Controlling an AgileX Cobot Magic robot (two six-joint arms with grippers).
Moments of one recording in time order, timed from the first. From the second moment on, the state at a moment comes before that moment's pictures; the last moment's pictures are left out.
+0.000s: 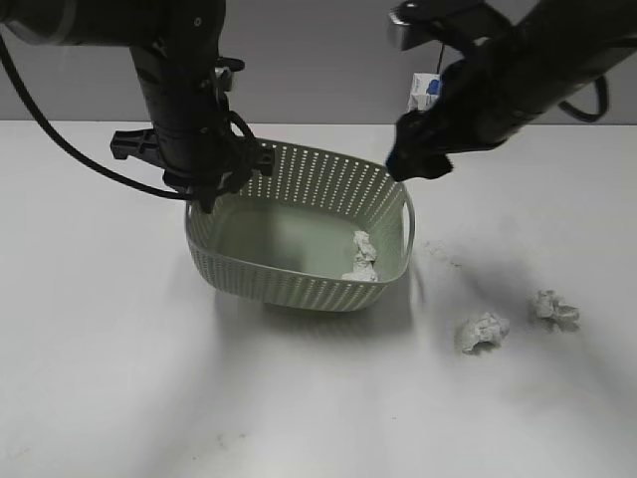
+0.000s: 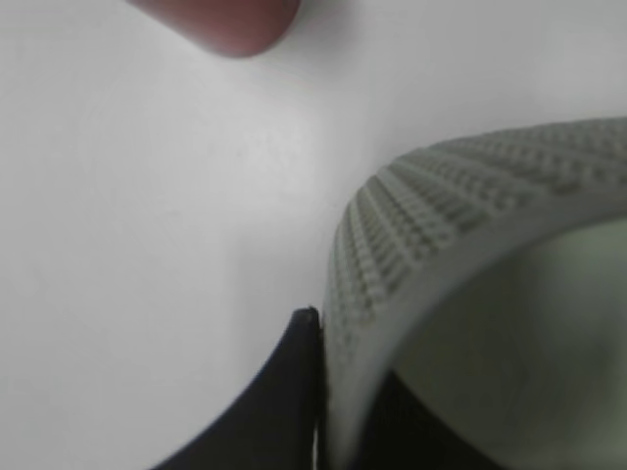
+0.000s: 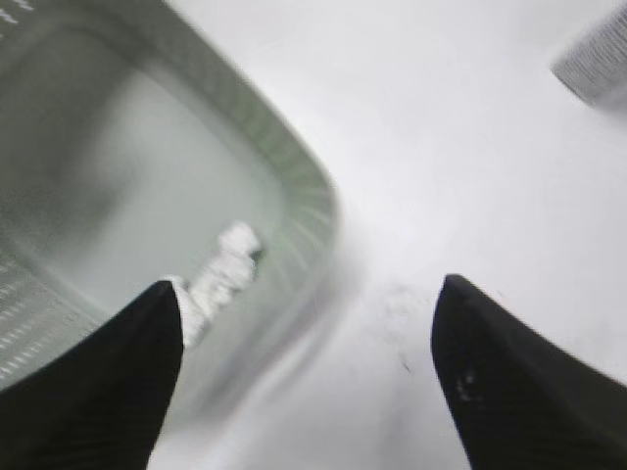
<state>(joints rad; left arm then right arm) -0.59 2.05 -1.60 0.08 1.04 -0.39 0.48 1.71 -1.22 0.23 0.52 -0.30</state>
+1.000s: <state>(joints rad) -0.59 2.05 -1.60 0.08 1.05 -0.39 0.11 1.75 -0.56 0.19 -0.10 -0.23</state>
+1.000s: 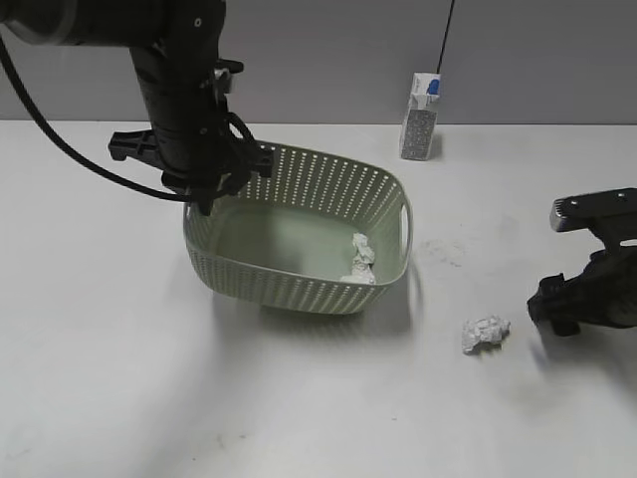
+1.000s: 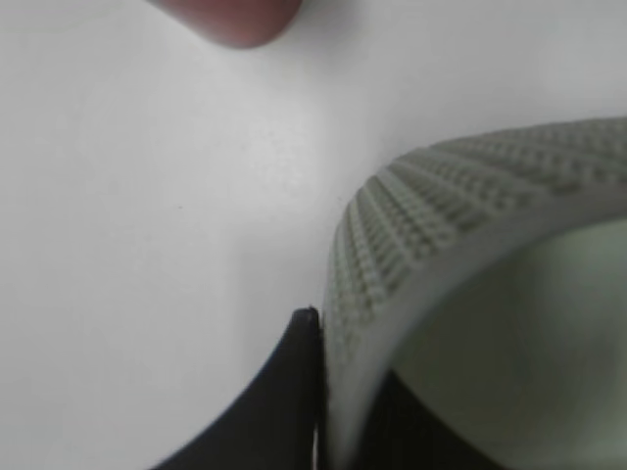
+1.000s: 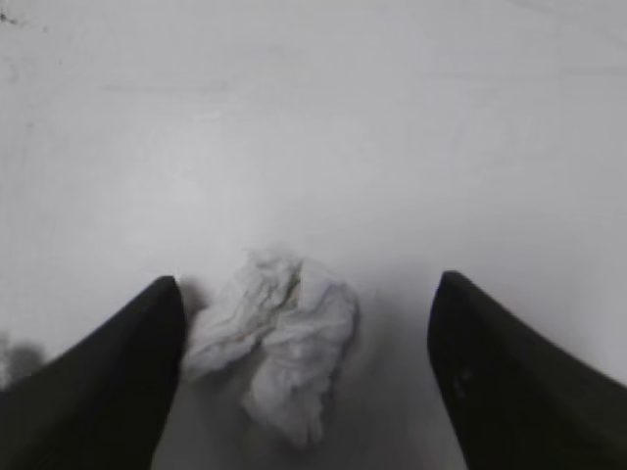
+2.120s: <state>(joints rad) -0.59 2.05 -1.60 0.08 1.05 -0.39 0.54 1.57 -0.92 0.29 0.05 -0.27</state>
